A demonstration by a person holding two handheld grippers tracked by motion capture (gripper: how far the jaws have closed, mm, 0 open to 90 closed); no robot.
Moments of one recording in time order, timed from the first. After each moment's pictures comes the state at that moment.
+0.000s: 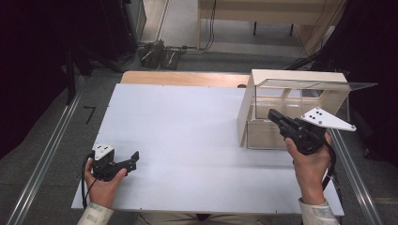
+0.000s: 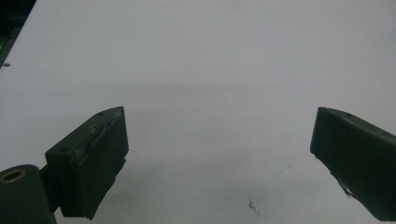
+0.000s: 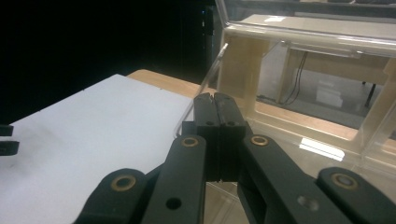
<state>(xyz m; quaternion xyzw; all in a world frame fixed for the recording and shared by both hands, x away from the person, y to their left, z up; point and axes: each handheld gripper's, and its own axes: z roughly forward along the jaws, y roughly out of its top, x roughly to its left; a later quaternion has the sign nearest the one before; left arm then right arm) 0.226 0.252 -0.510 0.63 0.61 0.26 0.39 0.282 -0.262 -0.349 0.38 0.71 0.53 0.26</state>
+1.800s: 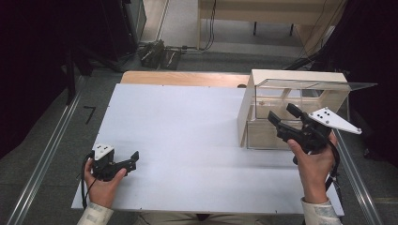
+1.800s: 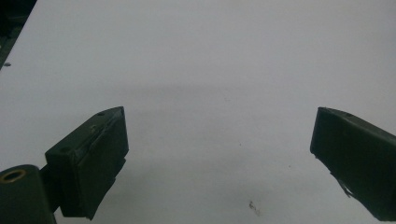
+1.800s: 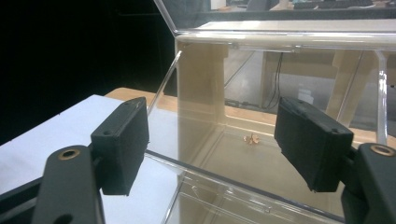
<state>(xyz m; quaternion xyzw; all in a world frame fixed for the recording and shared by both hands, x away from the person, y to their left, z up) 0.226 0.253 -0.510 0.63 0.61 0.26 0.39 0.285 -0.273 -0.356 0.41 0.67 0.55 0.28</state>
